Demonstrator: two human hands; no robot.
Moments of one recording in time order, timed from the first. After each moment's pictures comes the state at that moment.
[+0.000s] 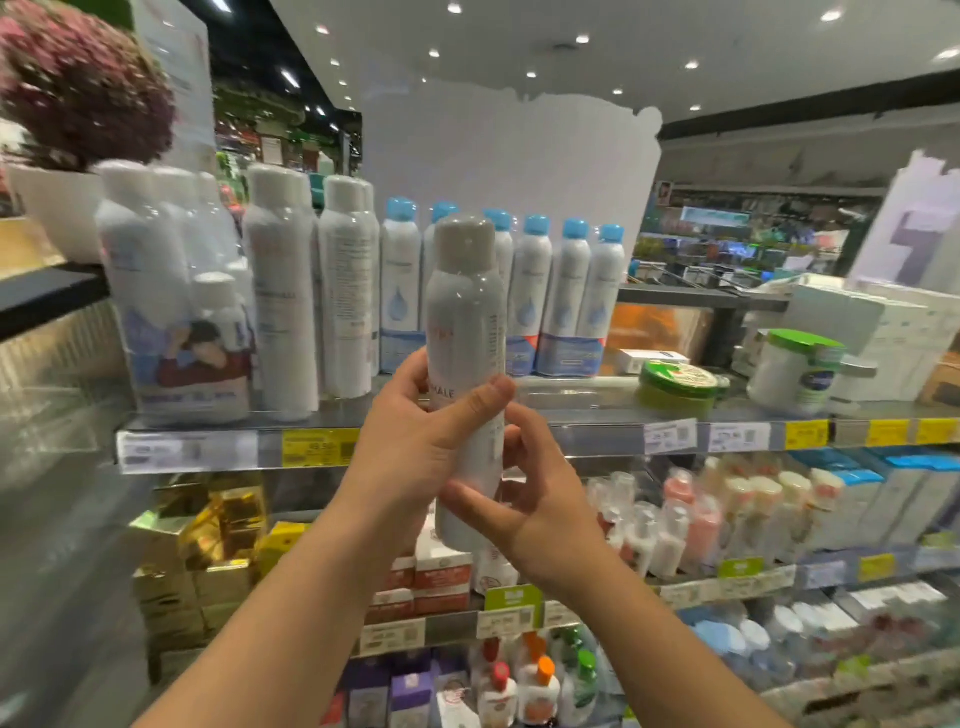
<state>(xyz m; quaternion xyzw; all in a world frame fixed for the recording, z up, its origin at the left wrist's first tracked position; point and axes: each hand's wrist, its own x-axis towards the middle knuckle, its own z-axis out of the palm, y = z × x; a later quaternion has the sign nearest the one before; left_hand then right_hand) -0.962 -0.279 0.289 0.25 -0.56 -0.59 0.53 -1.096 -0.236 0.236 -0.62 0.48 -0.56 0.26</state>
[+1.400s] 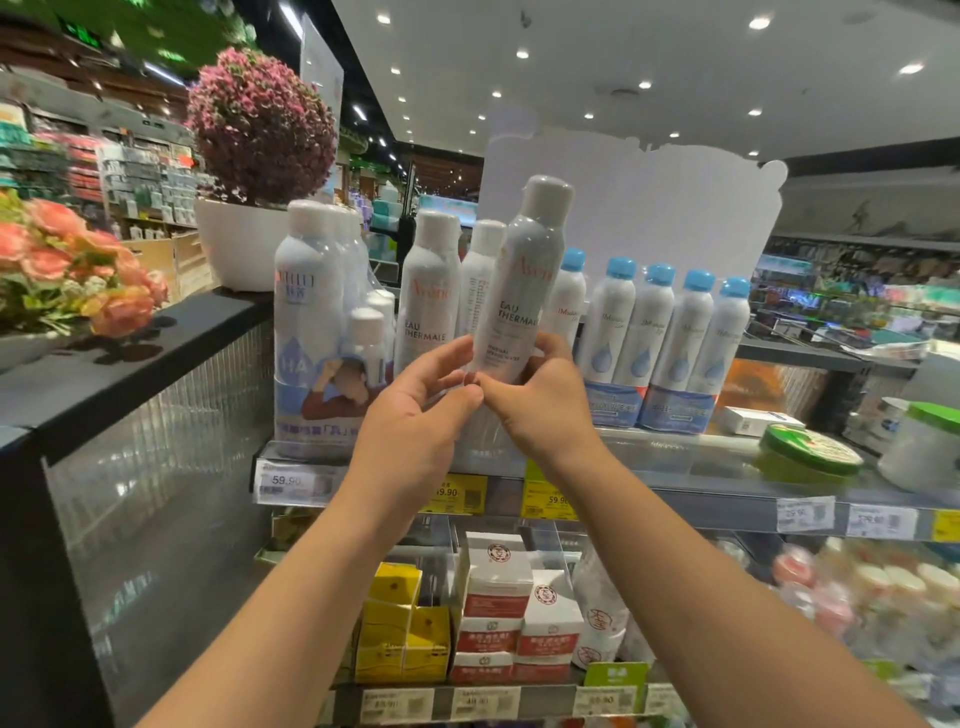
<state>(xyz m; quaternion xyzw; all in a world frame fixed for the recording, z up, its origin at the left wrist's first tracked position) -0.855 -0.369 0.288 0.29 -0.61 -0.46 0.58 -1.004 -0.393 0.304 -0.58 0.53 -0.58 0.21</state>
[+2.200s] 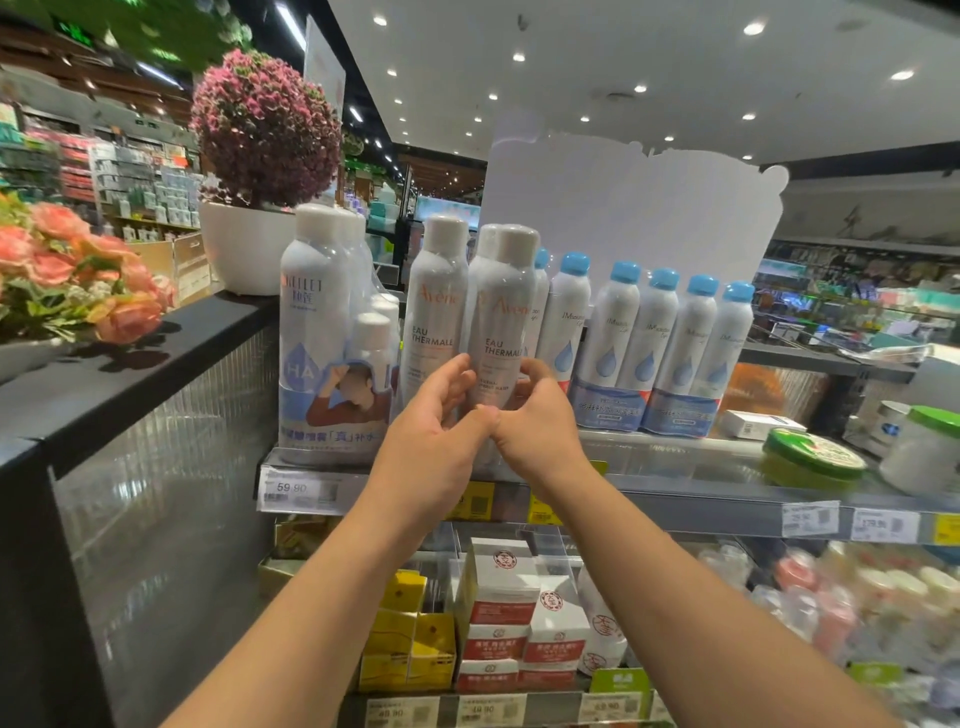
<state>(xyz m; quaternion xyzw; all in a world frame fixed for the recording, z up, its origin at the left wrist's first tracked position) -0.859 -0.378 0.280 0.34 -0.63 -0.45 0.53 -1.001 -0.401 0.284 -0.57 0.56 -0.56 0.23</state>
